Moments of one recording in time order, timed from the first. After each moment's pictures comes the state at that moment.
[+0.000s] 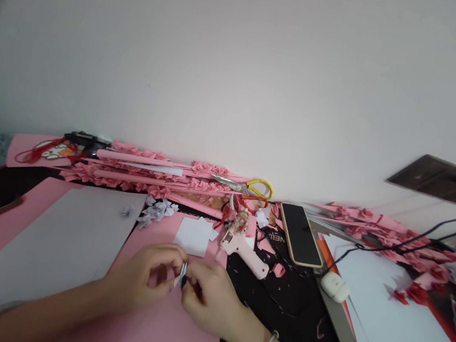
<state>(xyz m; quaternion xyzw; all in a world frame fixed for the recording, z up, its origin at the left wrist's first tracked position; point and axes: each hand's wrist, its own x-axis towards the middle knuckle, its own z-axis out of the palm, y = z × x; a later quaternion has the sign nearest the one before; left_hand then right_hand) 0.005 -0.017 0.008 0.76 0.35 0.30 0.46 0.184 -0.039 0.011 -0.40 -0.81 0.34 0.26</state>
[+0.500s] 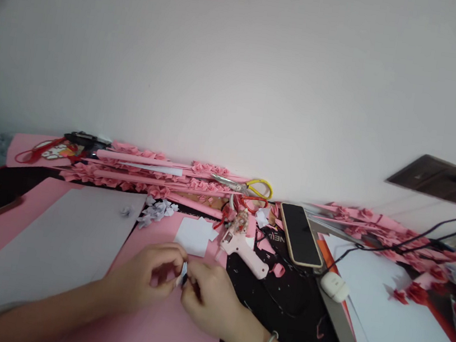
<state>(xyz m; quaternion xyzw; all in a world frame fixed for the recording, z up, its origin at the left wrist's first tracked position) 0.007 -0.018 0.005 0.76 0.37 0.29 0.45 0.183 -0.039 0.010 -0.42 -0.81 0.31 0.25</state>
